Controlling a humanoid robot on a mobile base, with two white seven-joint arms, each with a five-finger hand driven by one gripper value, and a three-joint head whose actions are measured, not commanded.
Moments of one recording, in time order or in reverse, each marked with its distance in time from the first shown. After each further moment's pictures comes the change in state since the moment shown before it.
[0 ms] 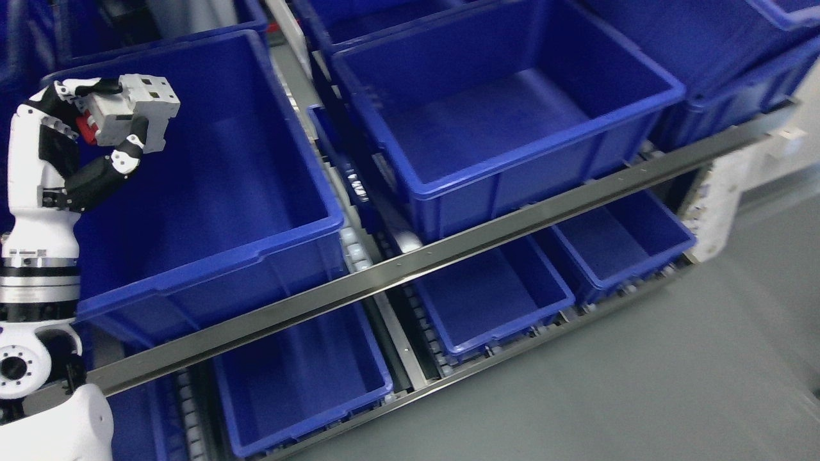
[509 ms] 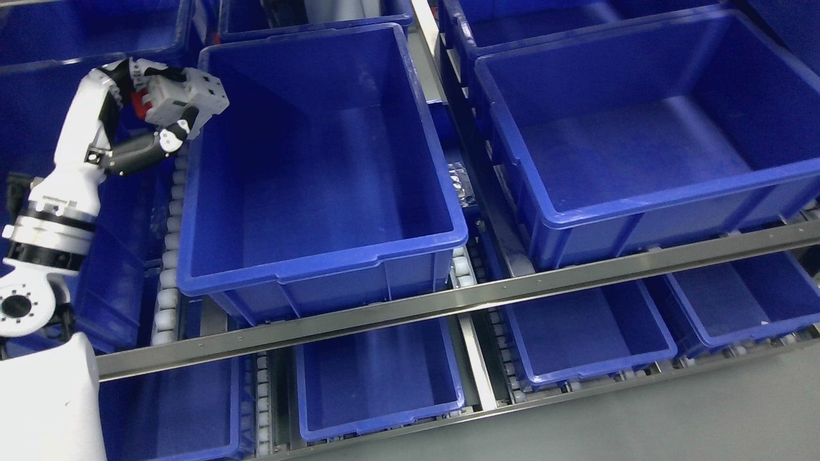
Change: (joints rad) left arm -0.165 0.079 -0.105 0.170 -0.177 0.005 -0.111; right arm 0.000 0.000 0.000 0.000 0.000 0.000 0.000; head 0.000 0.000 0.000
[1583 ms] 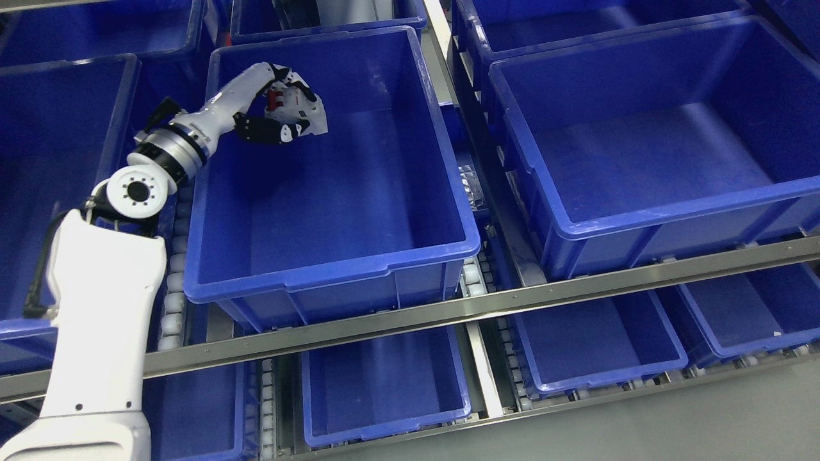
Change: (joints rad) left arm -0.367 -0.021 -0.335 0.526 -0.343 -0.014 -0.068; right arm 0.000 0.000 0.000 0.000 0.000 0.000 0.000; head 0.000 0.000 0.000
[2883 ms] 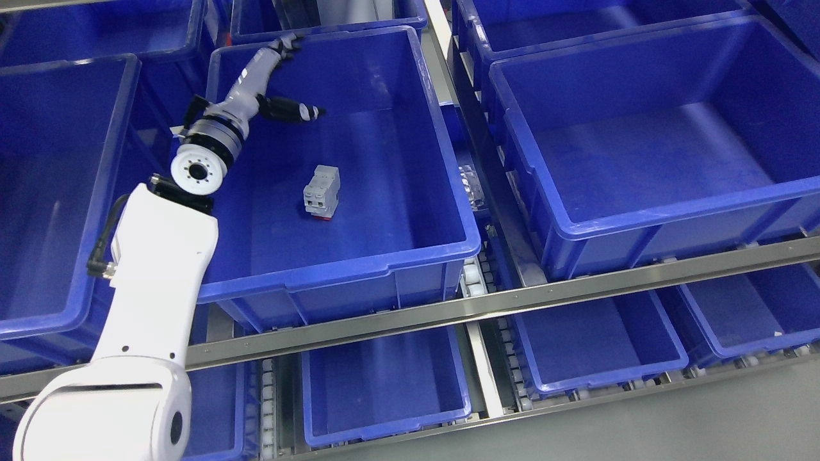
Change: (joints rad) left arm -0.149 -0.128 0.117 0.352 0.082 0.021 0.365; right arm 0.000 0.000 0.000 0.000 0.000 0.000 0.000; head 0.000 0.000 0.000
